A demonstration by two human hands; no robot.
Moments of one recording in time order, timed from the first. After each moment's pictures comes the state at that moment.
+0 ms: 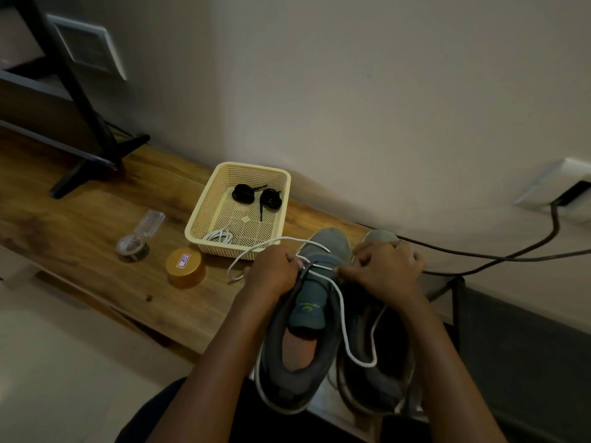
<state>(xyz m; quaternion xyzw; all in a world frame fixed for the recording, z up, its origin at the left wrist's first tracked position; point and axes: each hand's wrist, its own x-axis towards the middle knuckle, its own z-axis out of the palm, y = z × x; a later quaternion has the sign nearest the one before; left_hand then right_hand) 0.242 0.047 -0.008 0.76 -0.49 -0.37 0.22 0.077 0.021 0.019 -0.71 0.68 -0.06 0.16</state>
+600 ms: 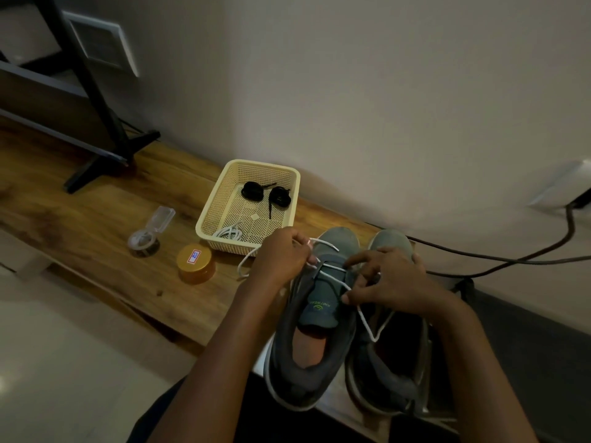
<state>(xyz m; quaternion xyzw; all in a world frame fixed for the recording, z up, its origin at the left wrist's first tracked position) 0.249 0.047 0.006 0.69 -0.47 -0.41 0.36 0.070 0.031 0.040 -0.79 0.54 0.04 0.28</state>
